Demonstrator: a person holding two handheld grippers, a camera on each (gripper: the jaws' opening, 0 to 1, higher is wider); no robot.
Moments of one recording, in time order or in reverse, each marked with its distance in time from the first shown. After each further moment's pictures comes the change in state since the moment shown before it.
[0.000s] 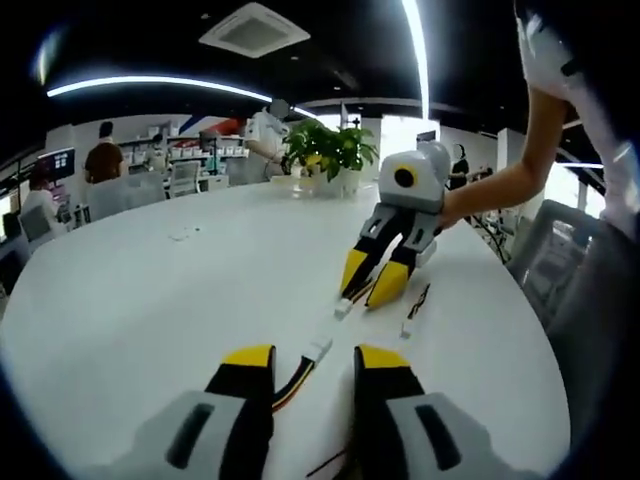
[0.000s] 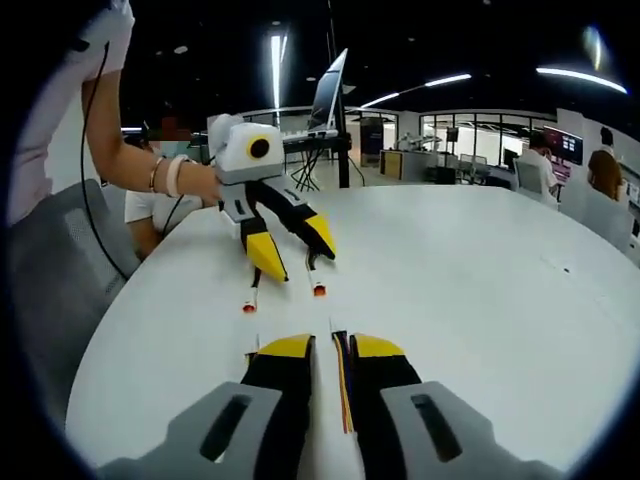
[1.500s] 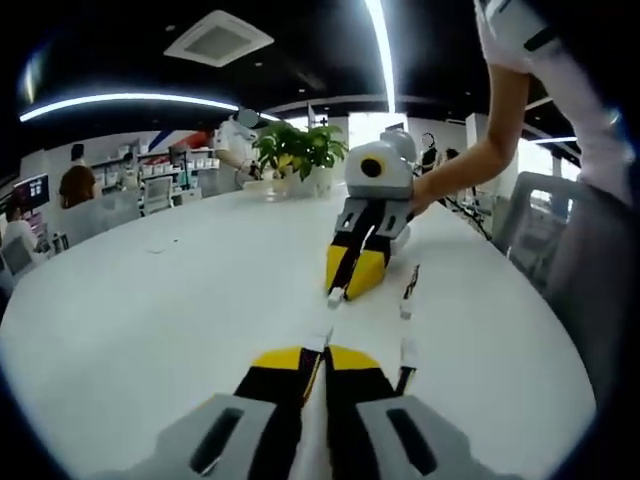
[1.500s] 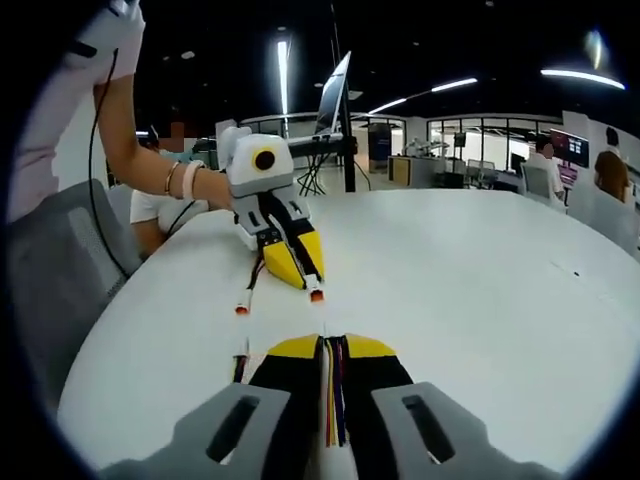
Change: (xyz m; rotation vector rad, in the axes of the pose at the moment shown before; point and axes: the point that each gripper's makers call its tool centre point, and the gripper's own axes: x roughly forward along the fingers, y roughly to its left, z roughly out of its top) left arm 0.006 -0.005 -0.004 0.131 -0.018 -0.097; right arm 0.008 0.000 0.002 -0.002 -0.032 0.042
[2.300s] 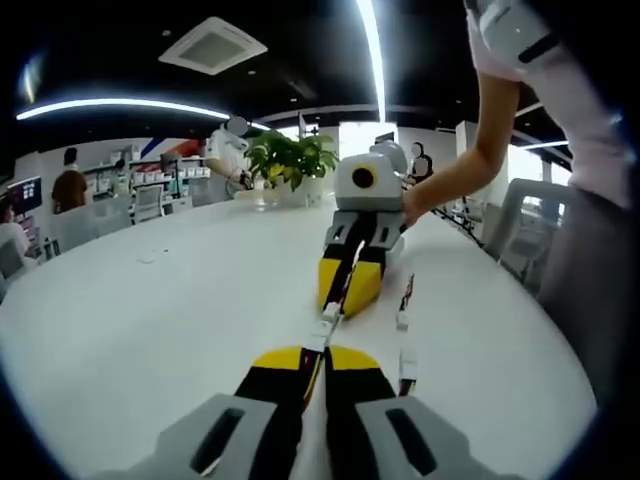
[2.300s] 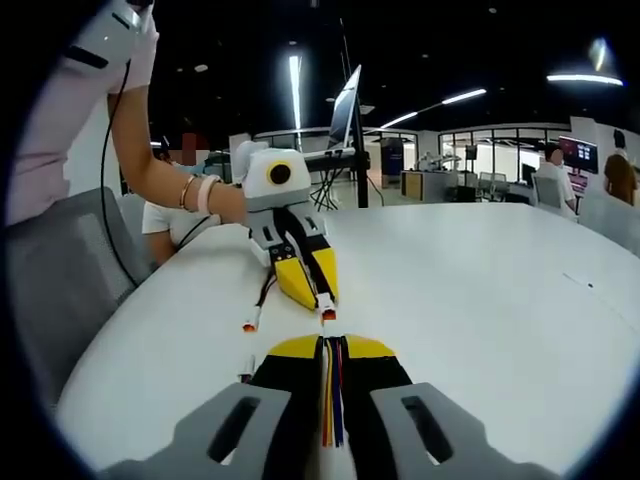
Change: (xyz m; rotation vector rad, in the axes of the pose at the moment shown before) left arm 0.007 0.005 0.005 -0.001 -0.042 -0.045; right arm 0.009 0.004 0.011 -0.013 -0.065 0.059
